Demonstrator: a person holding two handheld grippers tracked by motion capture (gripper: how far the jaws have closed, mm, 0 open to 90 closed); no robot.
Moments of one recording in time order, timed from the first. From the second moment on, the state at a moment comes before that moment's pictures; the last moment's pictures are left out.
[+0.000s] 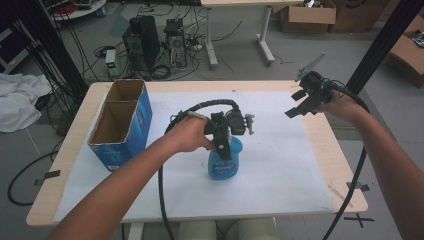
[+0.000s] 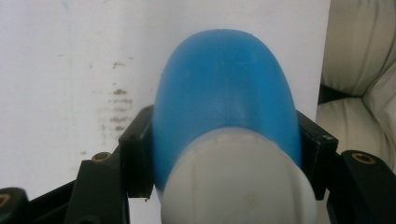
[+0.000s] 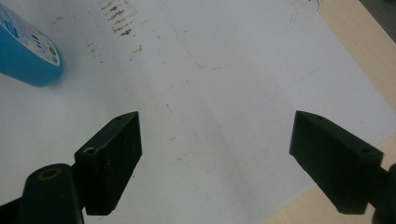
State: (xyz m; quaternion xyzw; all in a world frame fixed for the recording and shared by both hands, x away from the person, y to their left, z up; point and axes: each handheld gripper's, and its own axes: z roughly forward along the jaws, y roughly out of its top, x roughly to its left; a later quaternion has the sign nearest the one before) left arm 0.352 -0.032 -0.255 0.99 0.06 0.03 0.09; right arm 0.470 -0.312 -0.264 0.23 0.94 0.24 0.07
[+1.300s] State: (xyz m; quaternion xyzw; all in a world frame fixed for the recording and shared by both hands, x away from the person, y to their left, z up) left arm 0.386 0.105 -0.046 0.84 0.50 0.14 0.14; right arm 0.467 -0.297 -0.260 0.21 0.94 0.25 0.06
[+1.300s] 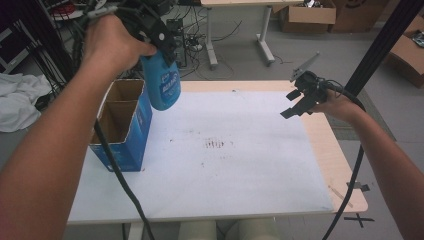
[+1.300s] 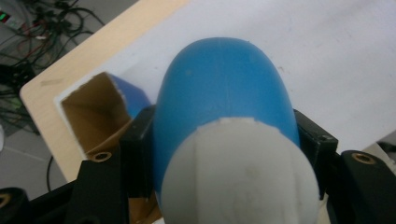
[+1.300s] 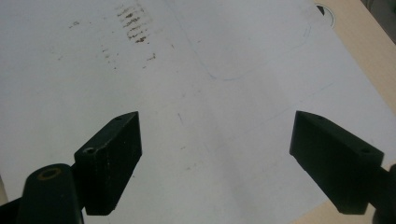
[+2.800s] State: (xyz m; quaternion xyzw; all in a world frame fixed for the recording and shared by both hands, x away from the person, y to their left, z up) left arm 0.396 0.220 -0.088 0.71 0.67 0.17 0.11; right arm 0.467 -0.297 -0.263 0.21 0.94 0.25 0.06
